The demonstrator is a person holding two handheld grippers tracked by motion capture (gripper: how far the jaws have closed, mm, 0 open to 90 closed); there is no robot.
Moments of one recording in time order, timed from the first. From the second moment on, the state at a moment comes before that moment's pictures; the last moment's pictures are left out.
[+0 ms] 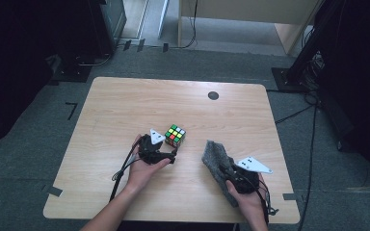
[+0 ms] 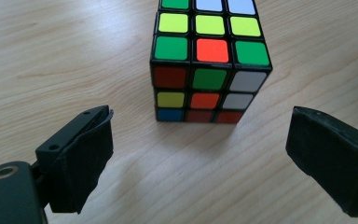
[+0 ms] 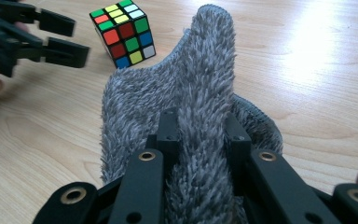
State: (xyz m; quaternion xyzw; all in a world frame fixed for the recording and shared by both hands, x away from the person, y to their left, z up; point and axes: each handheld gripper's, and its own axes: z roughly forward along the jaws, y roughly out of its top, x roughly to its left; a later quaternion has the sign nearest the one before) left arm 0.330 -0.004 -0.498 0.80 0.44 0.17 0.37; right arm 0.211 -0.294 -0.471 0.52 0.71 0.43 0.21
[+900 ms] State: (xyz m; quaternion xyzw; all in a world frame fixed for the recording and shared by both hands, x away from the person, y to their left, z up) left arm 0.357 -0.034 -0.508 0.80 0.45 0.20 0.34; right arm 0.212 -0.291 -0.475 0.51 0.72 0.43 0.20
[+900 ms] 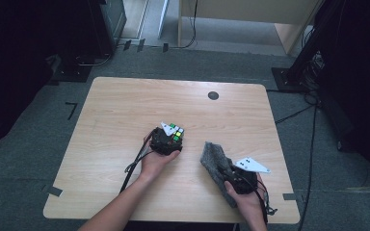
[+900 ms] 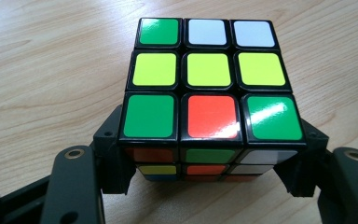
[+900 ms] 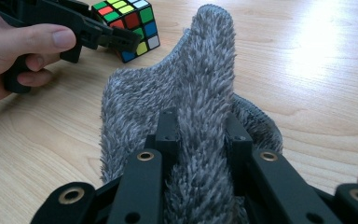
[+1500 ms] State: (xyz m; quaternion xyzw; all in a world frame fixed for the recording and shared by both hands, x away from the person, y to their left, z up) left arm 0.308 0.004 -0.476 0.81 0.40 0.18 0.39; right arm 0.211 -0.291 -0.475 0.52 0.72 0.42 0.20
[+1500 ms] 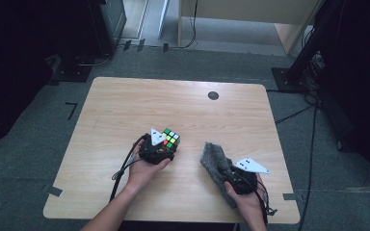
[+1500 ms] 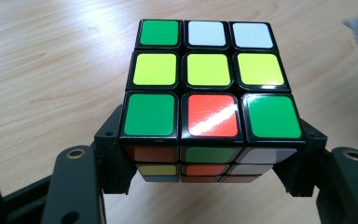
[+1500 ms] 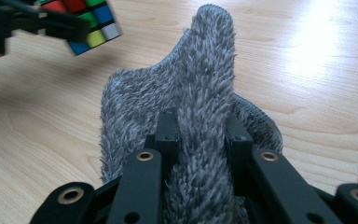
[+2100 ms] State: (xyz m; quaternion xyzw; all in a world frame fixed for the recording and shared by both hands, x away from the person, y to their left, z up) left arm 0.255 0.042 -0.474 0.82 0.34 0.15 0.43; right arm 0.205 -0.279 -0.471 0.50 0.72 0.45 0.19
